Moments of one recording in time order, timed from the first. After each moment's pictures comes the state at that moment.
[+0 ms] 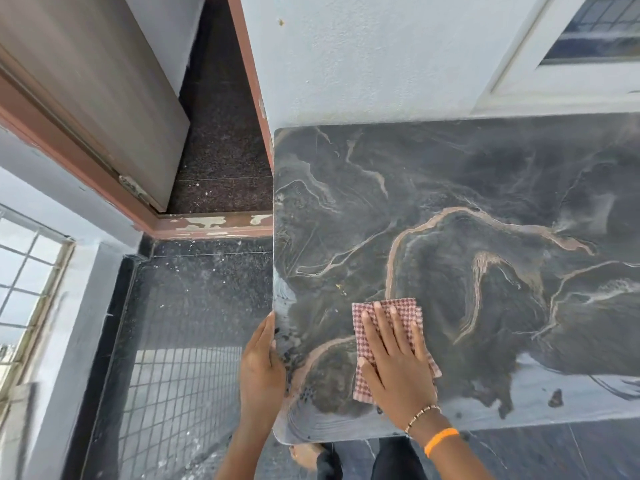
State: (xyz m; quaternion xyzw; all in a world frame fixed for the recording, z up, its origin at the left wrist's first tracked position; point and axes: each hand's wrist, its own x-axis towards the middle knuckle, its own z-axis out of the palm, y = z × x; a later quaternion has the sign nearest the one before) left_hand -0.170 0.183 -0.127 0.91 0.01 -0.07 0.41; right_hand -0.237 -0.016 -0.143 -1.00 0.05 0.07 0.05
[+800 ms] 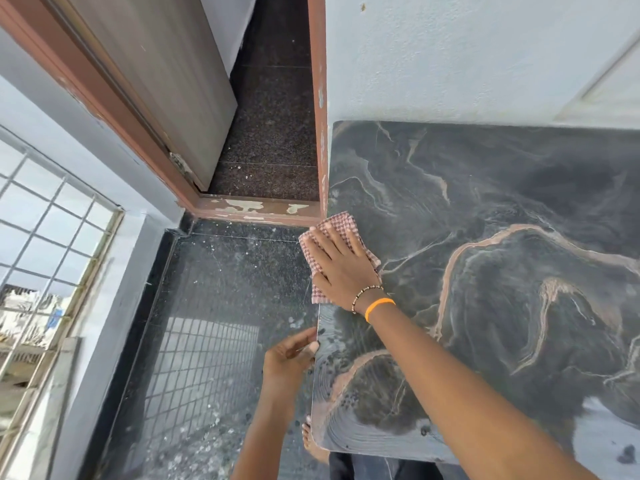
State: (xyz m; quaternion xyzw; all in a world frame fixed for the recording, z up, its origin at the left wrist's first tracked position) left_hand -0.156 0.213 -0.141 0.65 0.27 -0.23 0.67; right_hand -0.037 0.068 -0.143 -0.98 -0.17 0.08 0.04
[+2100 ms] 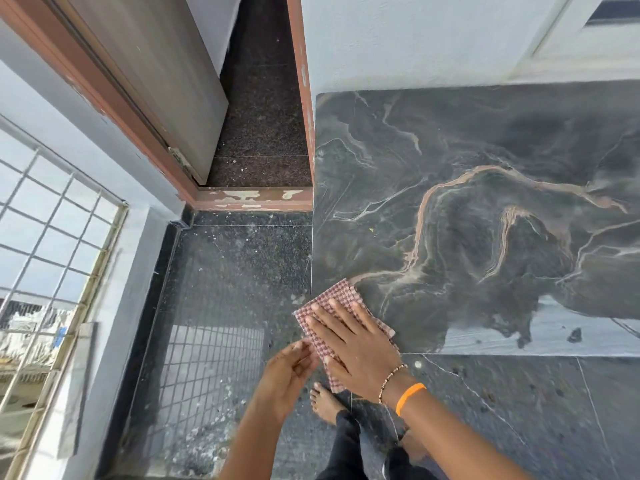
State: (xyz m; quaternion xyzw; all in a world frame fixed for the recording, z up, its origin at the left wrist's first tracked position) left_hand -0.268 0.246 -0.153 0.44 0.39 -0.29 0.75; right_hand -0.279 0.083 -0.137 -0.98 -0.20 0.07 0.01
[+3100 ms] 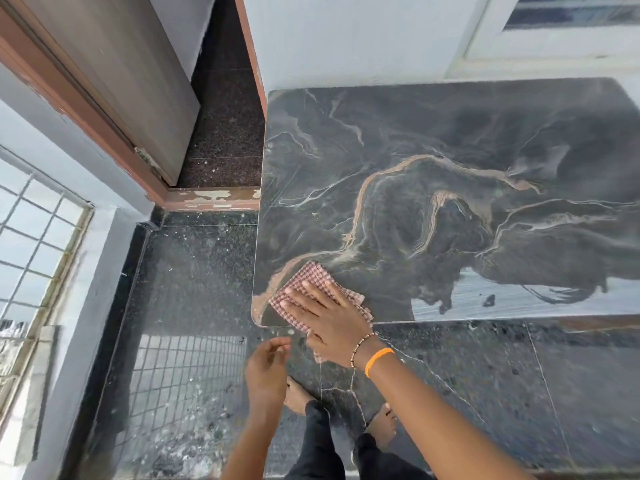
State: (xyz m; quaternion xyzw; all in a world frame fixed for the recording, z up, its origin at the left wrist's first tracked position) left_hand -0.337 0.170 -0.137 0.78 0.24 -0.12 0.57; right_hand -0.296 0.020 -0.142 -0.96 -0.24 0.12 0.06
